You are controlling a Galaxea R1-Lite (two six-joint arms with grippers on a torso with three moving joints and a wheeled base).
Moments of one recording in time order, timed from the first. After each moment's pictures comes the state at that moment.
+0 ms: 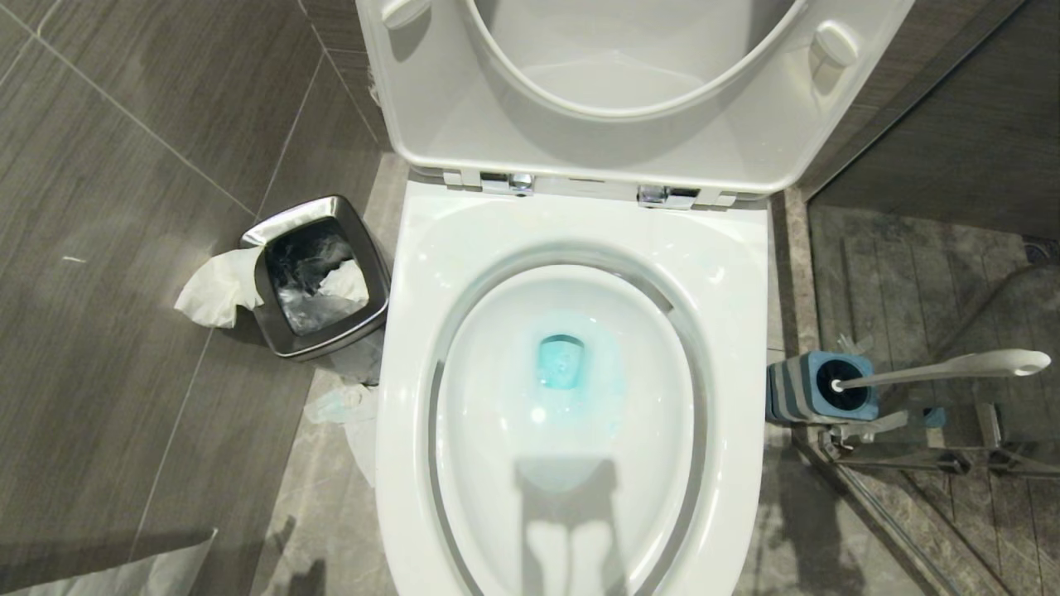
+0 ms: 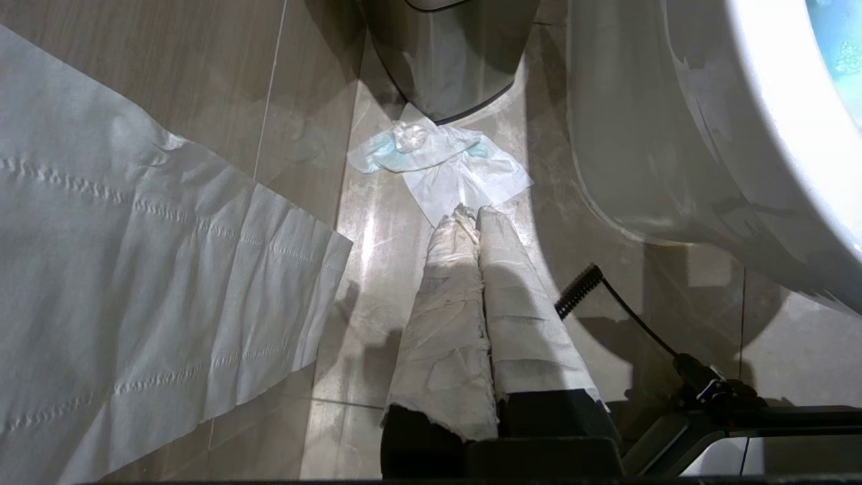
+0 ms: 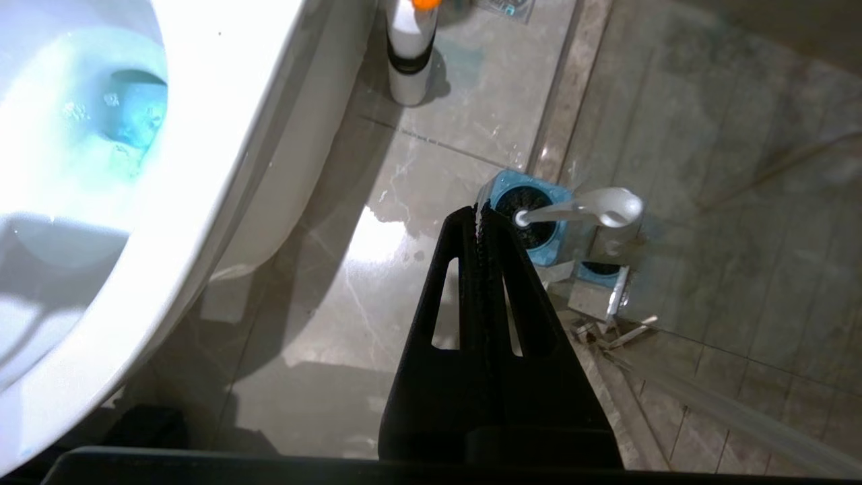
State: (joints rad) left arm 0.01 0.00 0.00 0.00 0.00 0.01; right arm 0.08 0.69 -0.62 0.02 -0.05 -0.12
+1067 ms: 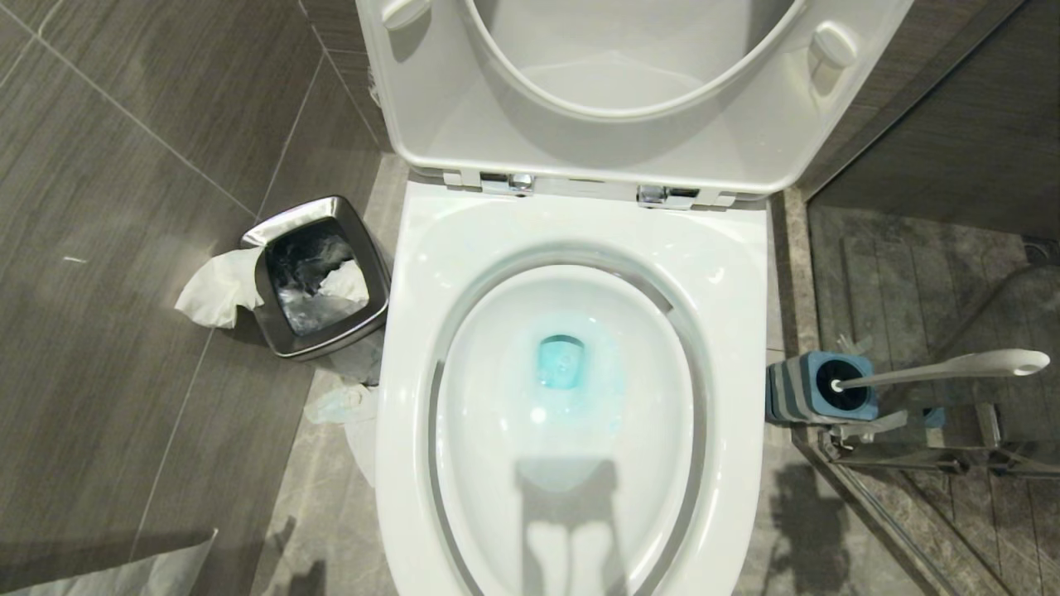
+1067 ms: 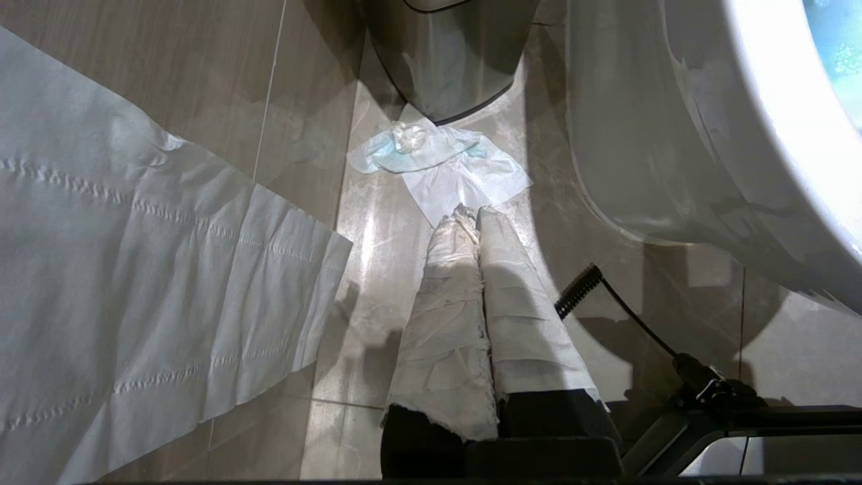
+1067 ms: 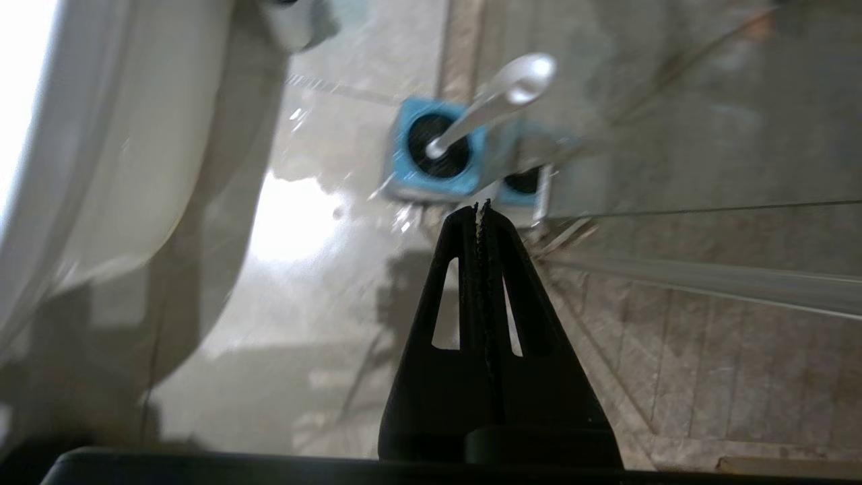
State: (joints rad) left arm 0.01 0.00 0.00 0.00 0.00 0.01; right arm 0.04 0.65 -0.36 -0.17 -0.26 -0.09
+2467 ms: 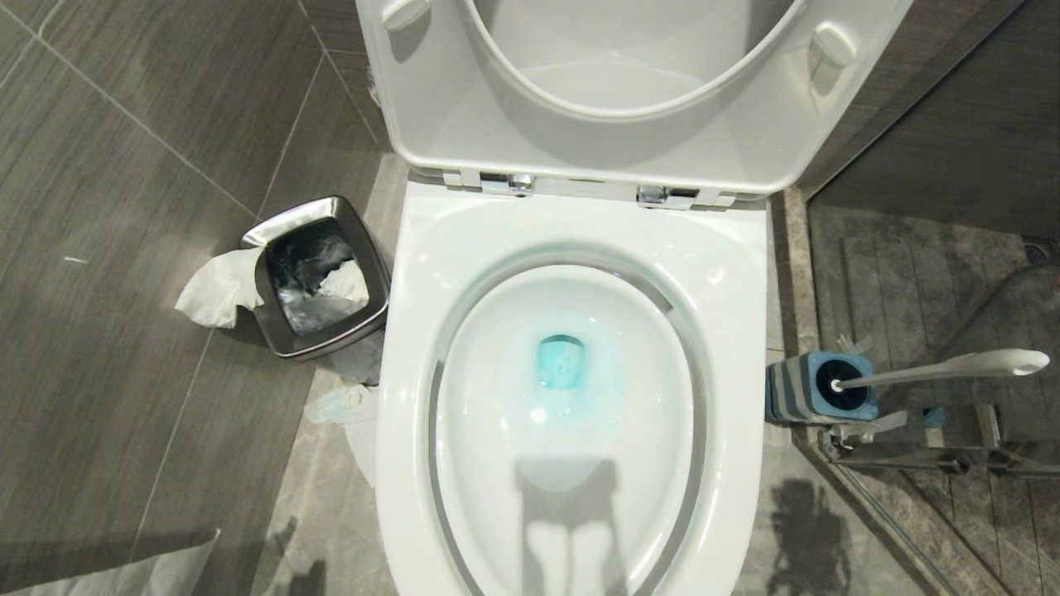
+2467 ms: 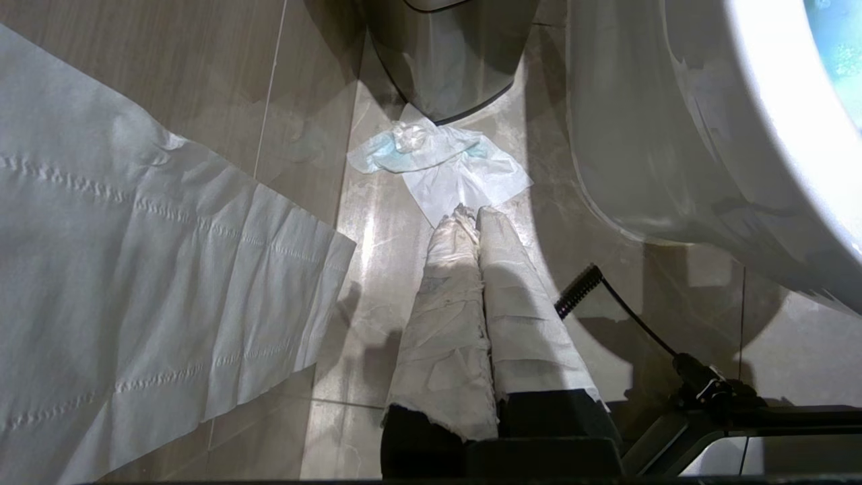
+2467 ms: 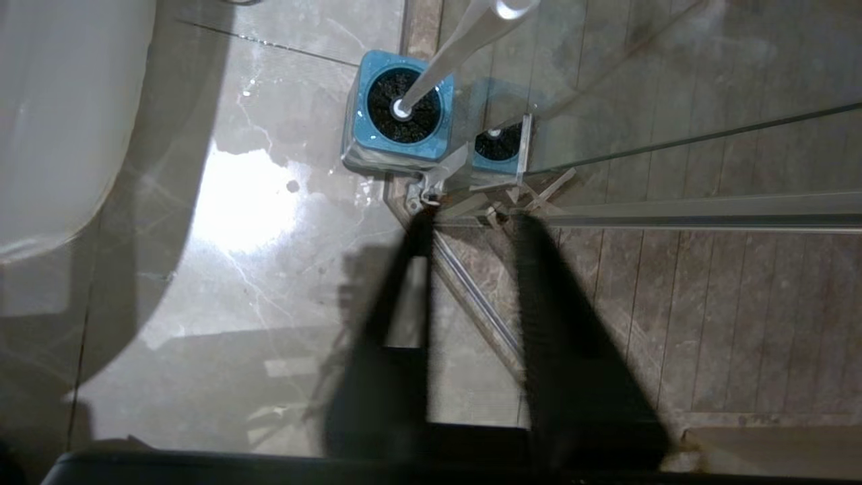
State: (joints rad) left arm 0.01 0.00 0.00 0.00 0.00 0.01; right arm 0.09 0.70 -0.13 -0.42 -0.37 -0.13
